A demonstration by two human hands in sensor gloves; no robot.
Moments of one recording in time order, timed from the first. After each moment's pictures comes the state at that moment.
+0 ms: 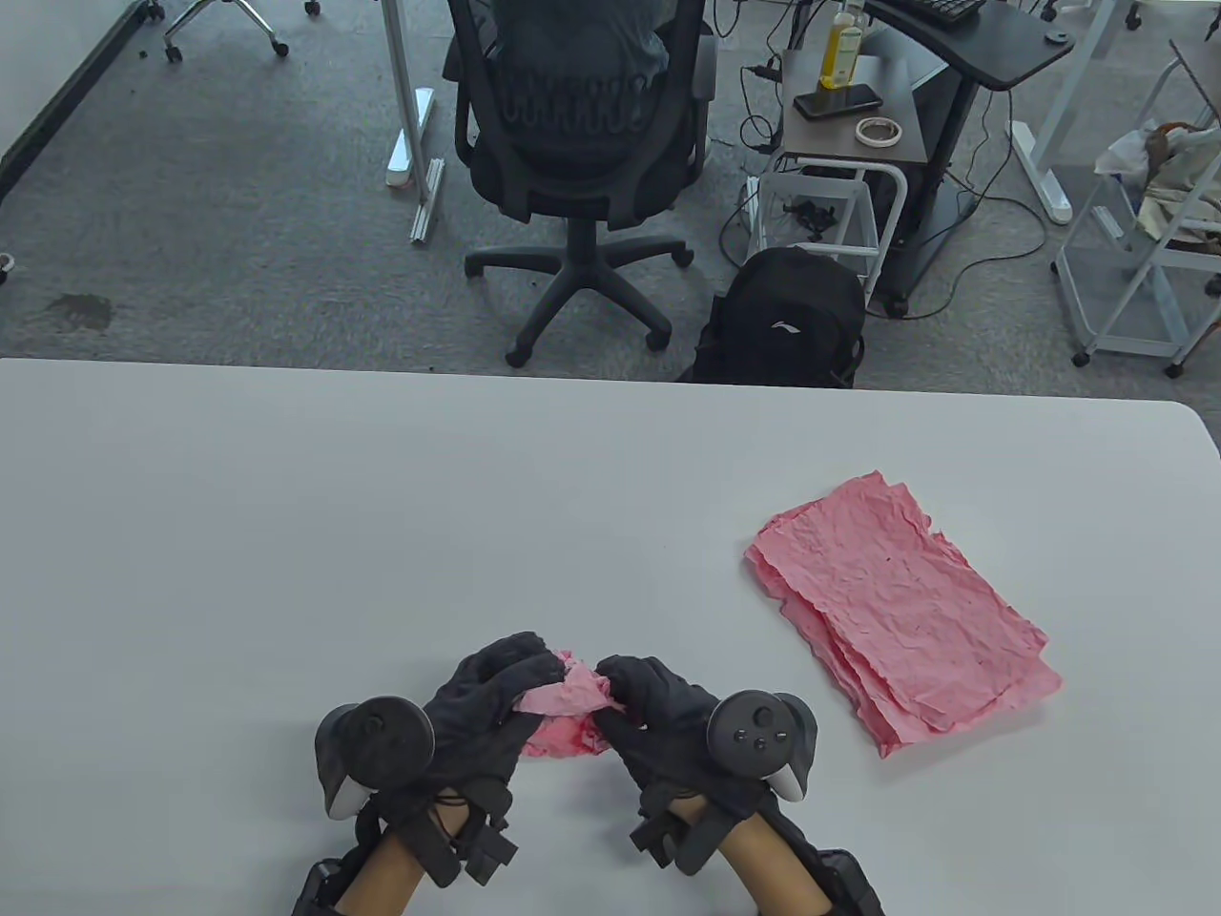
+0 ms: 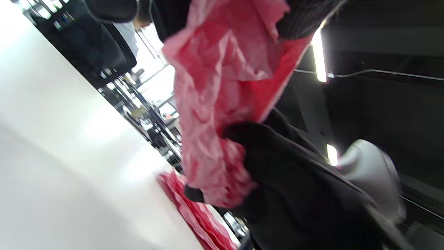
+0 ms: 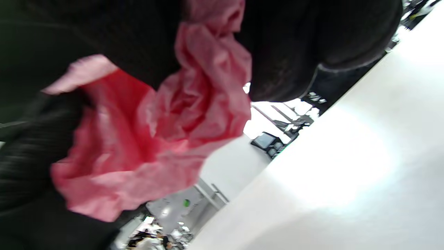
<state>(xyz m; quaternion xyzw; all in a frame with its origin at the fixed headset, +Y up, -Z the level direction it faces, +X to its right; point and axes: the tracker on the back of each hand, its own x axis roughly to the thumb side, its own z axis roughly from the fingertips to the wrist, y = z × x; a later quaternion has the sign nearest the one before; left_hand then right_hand) -0.166 -0.724 -0.265 0.05 -0.27 0.44 0.86 0.087 -0.737 -0.287 0.23 -0.07 0.86 0.45</state>
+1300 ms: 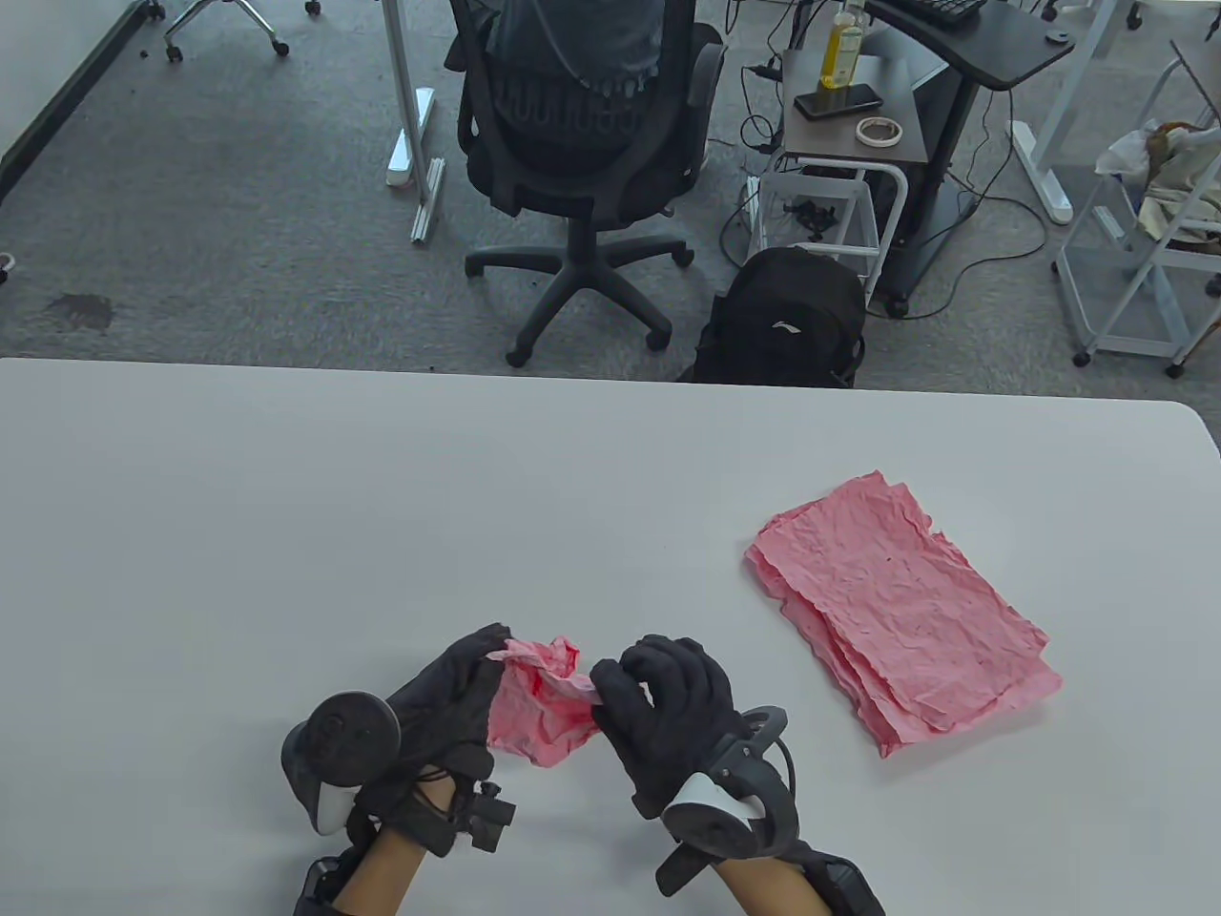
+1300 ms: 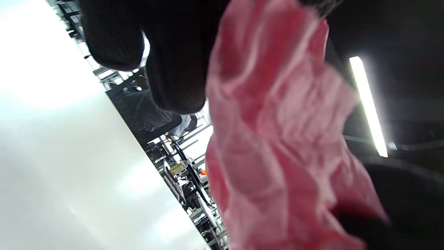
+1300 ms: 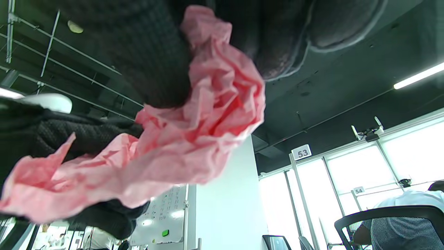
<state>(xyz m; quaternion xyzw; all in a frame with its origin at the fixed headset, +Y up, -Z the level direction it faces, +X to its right) -0.209 -0.728 -0.269 0.12 -0.07 0.52 0.84 0.075 -0.705 -0.248 0.31 -0.36 0.86 0.20</state>
